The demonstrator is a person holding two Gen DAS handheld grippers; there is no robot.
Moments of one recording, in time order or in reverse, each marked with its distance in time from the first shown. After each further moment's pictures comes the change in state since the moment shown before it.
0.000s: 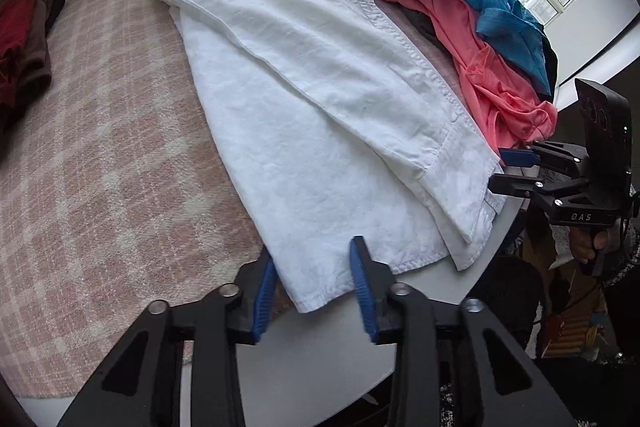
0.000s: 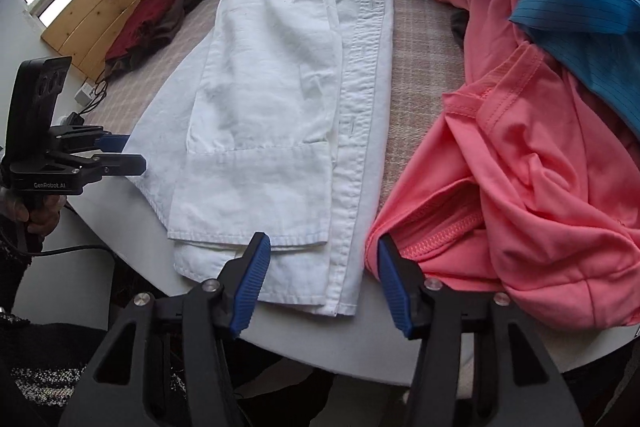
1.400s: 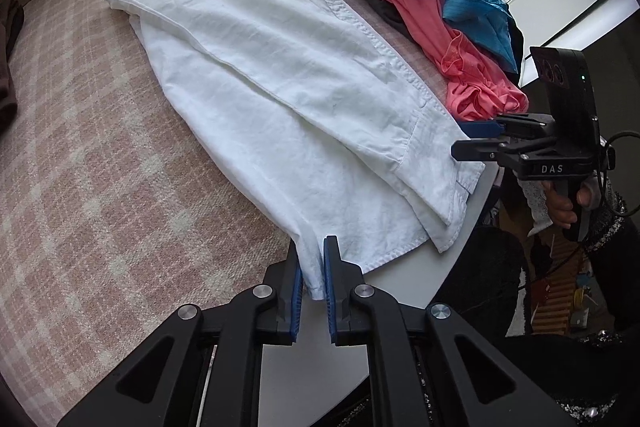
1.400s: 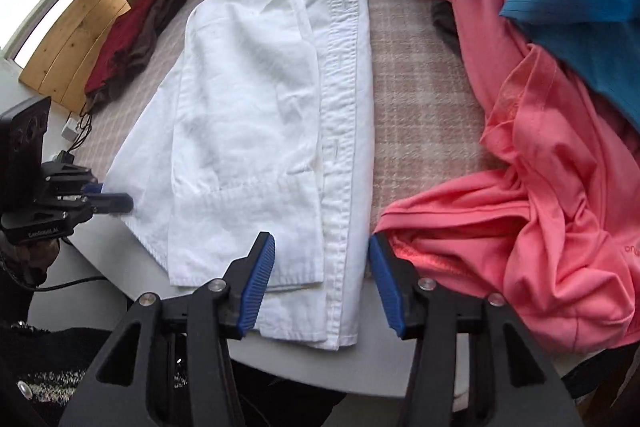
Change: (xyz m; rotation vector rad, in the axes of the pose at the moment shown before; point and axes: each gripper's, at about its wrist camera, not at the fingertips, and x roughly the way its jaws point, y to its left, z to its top) left arm -0.011 0.004 0.006 0.084 0.051 -0.107; right arm 0.019 -0.001 0.033 0.124 0.054 0.023
